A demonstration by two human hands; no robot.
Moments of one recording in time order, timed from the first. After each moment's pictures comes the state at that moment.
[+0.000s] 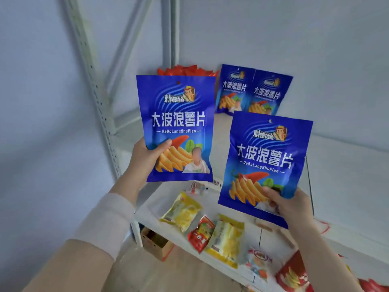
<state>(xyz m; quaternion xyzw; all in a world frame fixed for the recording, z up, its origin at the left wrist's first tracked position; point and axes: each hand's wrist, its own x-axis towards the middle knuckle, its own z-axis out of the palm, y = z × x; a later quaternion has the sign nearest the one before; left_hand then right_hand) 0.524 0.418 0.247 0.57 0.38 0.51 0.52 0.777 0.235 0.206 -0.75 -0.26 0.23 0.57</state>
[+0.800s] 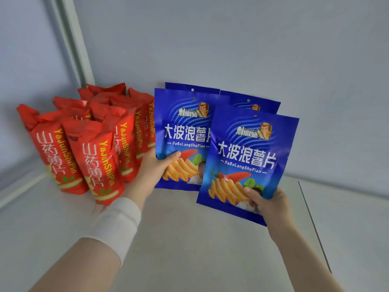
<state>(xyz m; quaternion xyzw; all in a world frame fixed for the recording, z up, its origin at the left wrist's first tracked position) 0.851 0.713 0.226 0.63 0.33 0.42 0.57 1.015 0.512 0.210 -0.67 -0.20 0.22 0.68</state>
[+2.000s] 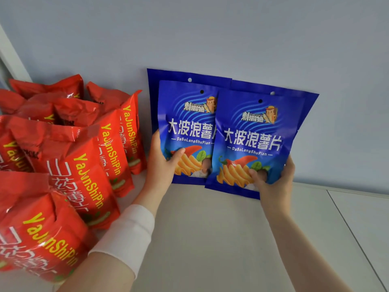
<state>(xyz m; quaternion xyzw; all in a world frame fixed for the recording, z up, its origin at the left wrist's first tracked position) 0.945 0.831 0.170 0.70 0.24 0.48 0.48 1.090 0.640 0.154 -0.68 -0.23 -0.01 0.70</state>
